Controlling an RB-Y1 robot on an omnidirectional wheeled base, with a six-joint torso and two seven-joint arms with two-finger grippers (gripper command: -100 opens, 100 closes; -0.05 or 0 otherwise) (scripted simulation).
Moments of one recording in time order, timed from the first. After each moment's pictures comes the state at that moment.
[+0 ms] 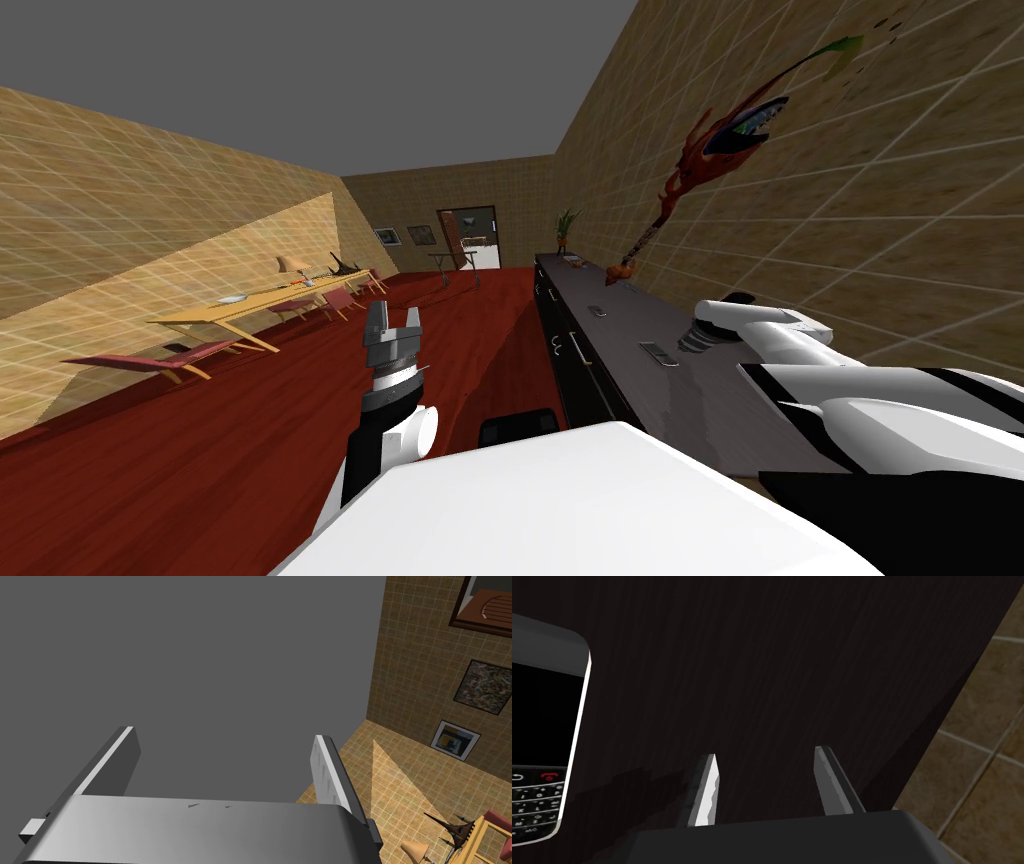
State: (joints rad) left arm 0.50 -0.03 -0.06 -2.33 -0.01 -0.48 -0.06; right arm -0.34 -1.11 -0.26 -0.59 -0.69 1.08 -0.45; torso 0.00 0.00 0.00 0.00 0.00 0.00
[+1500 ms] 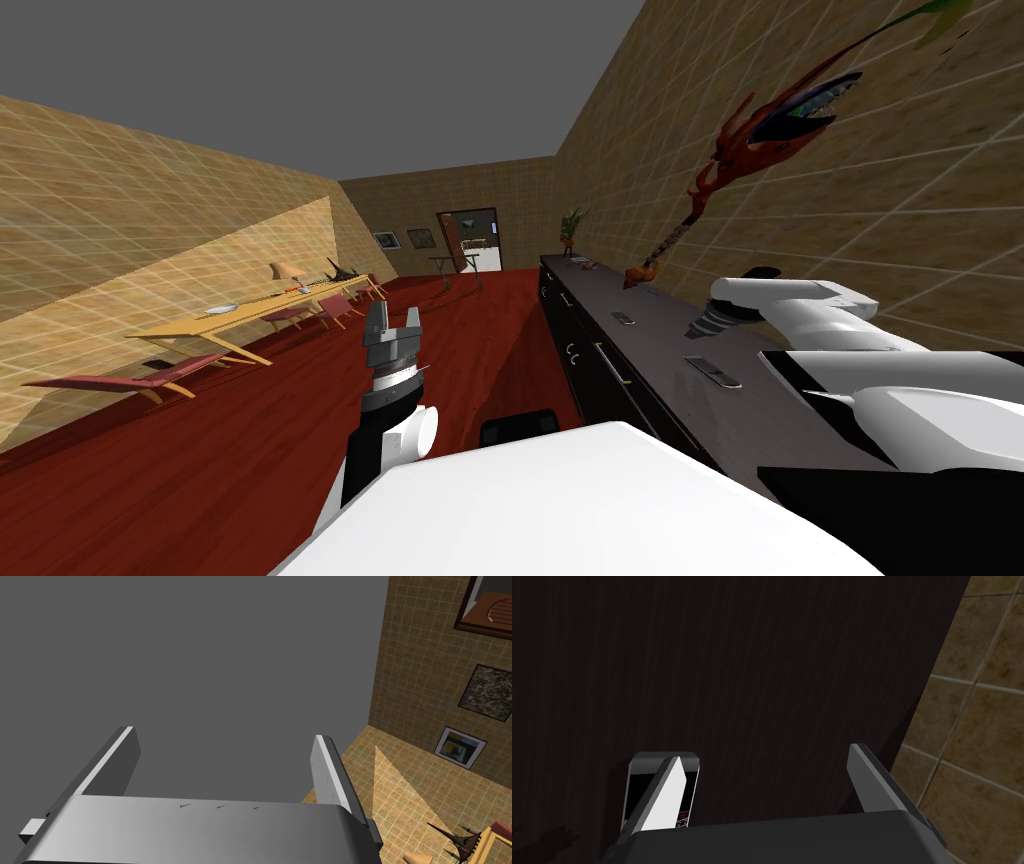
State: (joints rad) left arm 0.50 -0.03 -0.06 -2.33 -0.01 -0.48 -0.06; right arm -0.40 -1.22 -0.23 -0.65 -0.71 1.19 -0.55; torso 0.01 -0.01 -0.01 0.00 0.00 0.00
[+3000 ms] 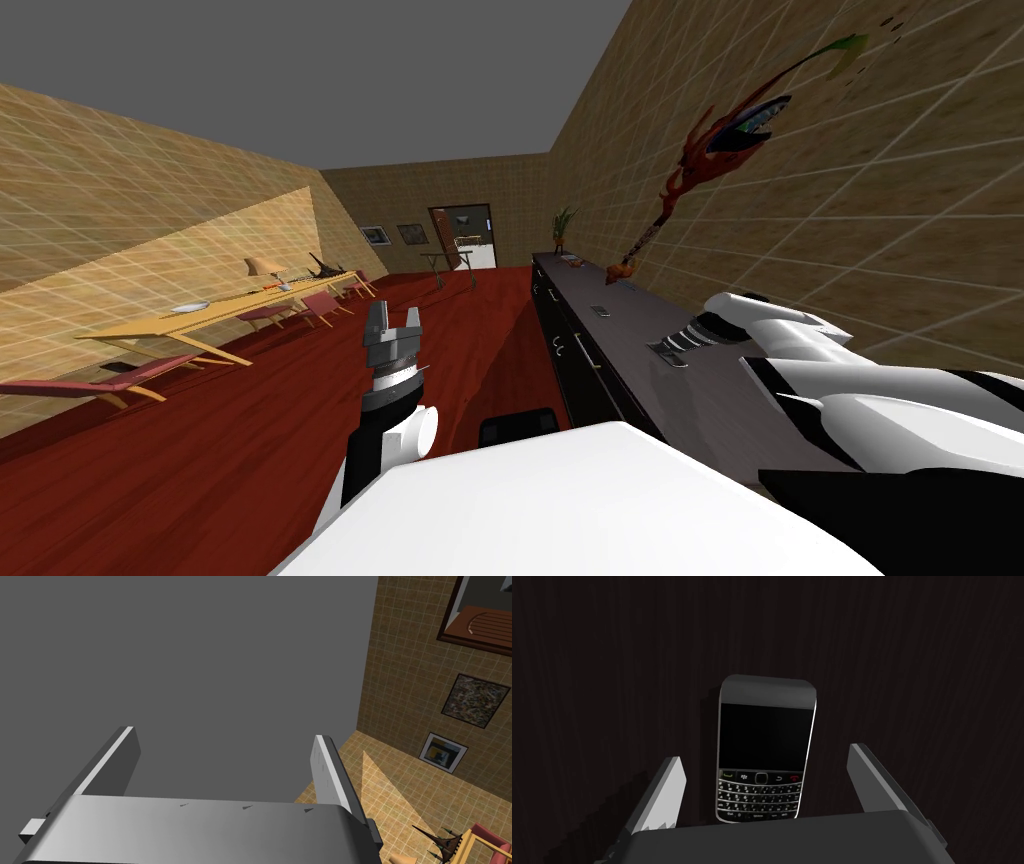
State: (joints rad) left arm 0.50 -0.03 -0.06 -2.33 -0.01 -0.48 -0.06; right arm -0.36 -1.11 -0.36 -0.57 -0.91 1.41 -0.62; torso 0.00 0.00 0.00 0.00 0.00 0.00
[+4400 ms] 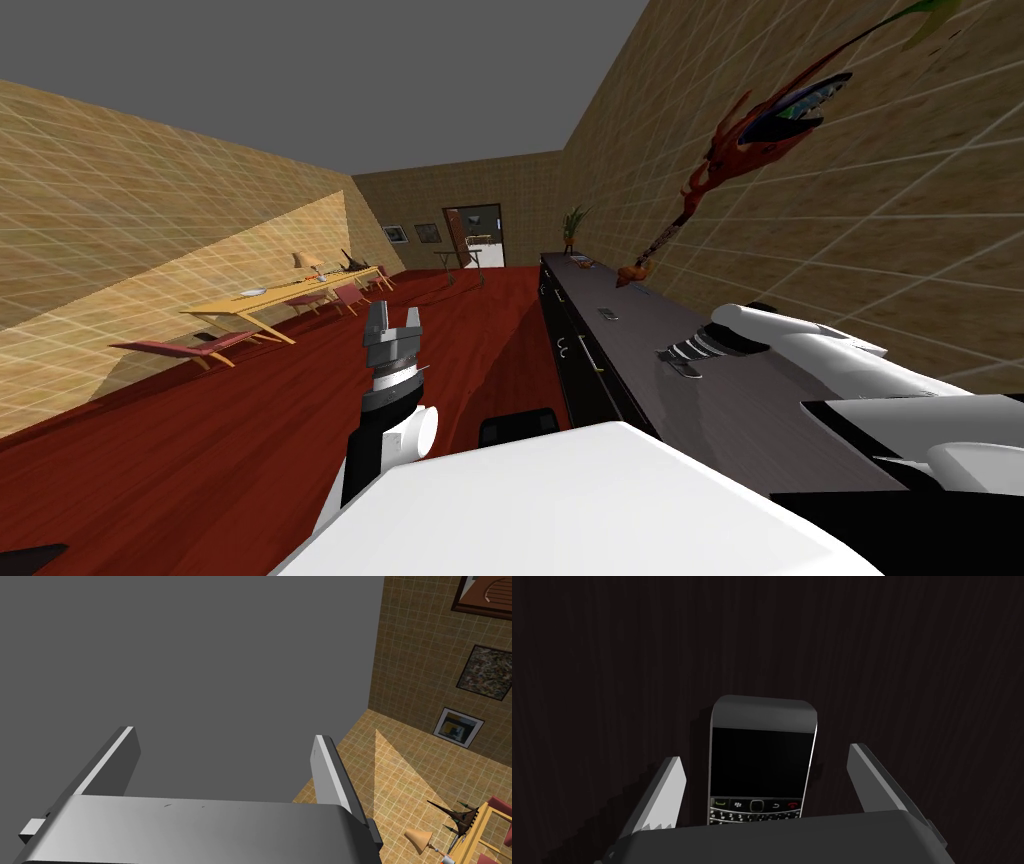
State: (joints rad) left arm 0.50 -0.03 -0.06 -2.33 -0.01 -0.48 -0.06; right arm -0.12 -1.20 -0.12 -0.75 -1.25 1.27 -0.81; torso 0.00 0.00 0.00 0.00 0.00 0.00
